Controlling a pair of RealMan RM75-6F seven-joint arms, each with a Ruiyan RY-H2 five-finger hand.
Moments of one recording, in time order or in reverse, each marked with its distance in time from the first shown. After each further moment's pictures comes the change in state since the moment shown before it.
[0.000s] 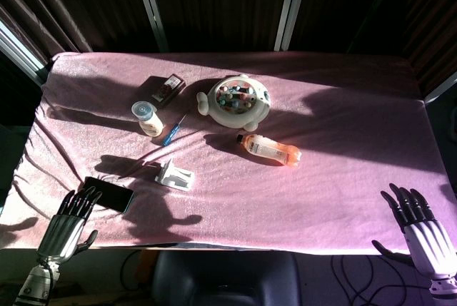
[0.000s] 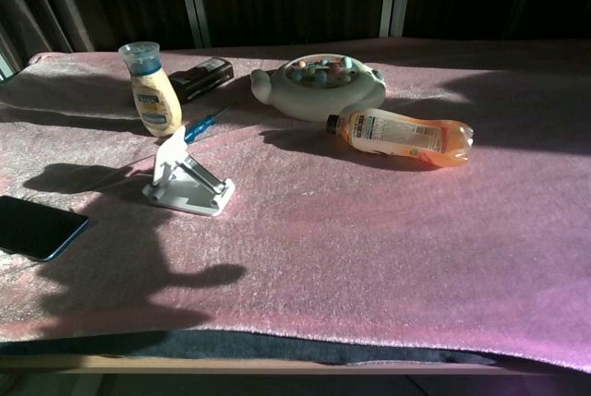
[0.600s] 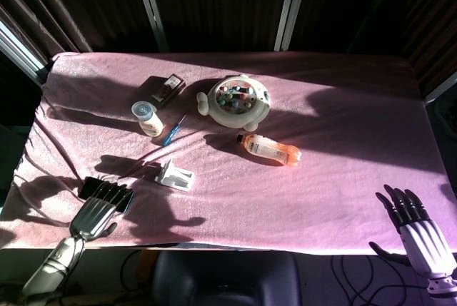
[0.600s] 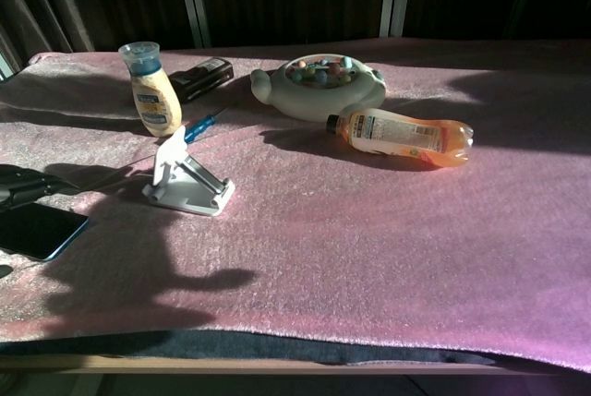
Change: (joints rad) left arm -0.220 0.020 -0.092 -0.013 -0.155 -0.426 0.158; right arm 0.013 0.007 -0.009 -0.001 -0.011 -0.026 0.003
